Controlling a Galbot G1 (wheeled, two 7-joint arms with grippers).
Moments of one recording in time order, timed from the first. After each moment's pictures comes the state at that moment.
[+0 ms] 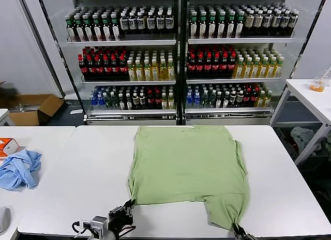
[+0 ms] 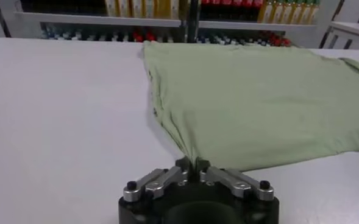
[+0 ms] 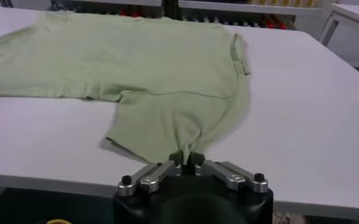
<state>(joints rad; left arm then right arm) 1.60 -1.25 -0.38 -2.15 -0.35 0.53 -0.09 -1.97 1.16 0.55 2.31 0.32 -0.36 0.20</state>
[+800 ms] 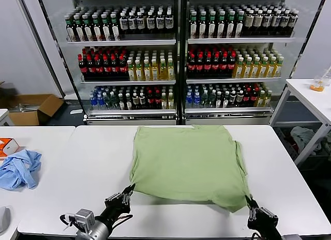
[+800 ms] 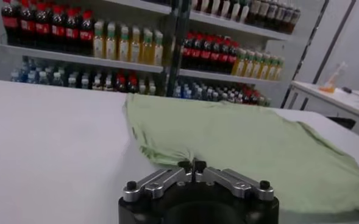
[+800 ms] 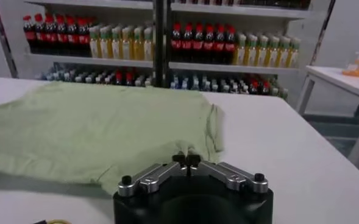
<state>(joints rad) 1.55 -1.19 -0.43 -2.21 -0.54 0.47 -0.05 -1.78 1.02 0.67 2.28 0.50 -0.30 0.20</state>
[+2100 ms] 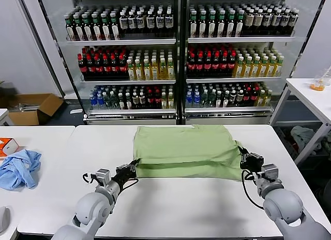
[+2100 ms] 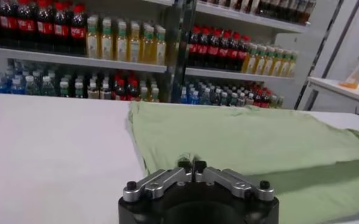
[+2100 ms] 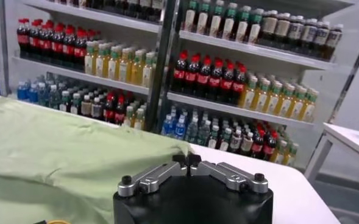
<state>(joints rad) 1.06 -1.12 -0.23 -1.76 -0.62 0.44 -0.07 -1.11 0.87 0.34 1.84 0.46 -0.36 0.13</state>
